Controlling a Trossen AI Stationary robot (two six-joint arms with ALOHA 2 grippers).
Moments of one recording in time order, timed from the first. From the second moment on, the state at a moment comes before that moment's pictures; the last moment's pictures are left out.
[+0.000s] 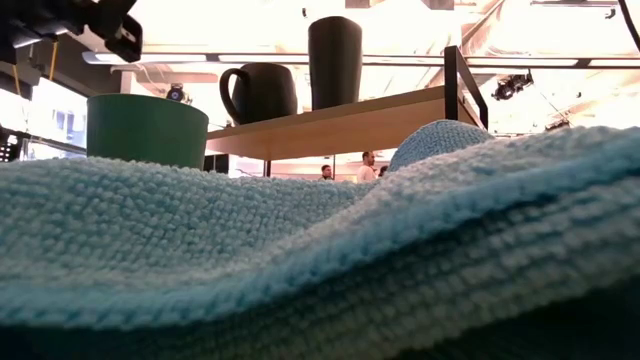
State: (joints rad) left arm 0.43 0.13 0.26 0.05 0.56 -0.20; right arm 0.35 1.97 2.24 -0.83 0.20 0.30
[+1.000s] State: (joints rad) left arm 0.43 0.01 0.16 -0.05 0.66 -0.28; right arm 0.22 2.06 2.24 -0.86 -0.05 0.54
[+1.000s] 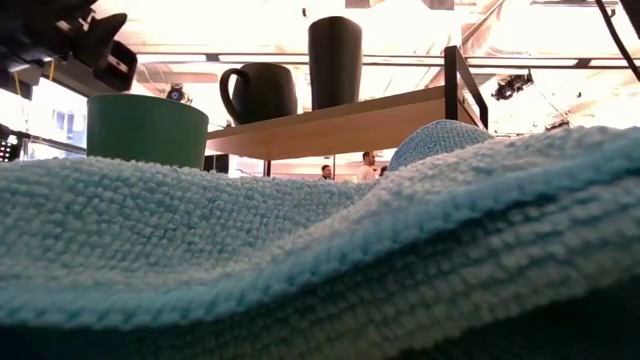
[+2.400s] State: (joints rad) left arm -0.08 0.01 0.03 0.00 -0.06 -0.06; right arm 0.19 2.11 2.24 -0.96 -0.07 0.60
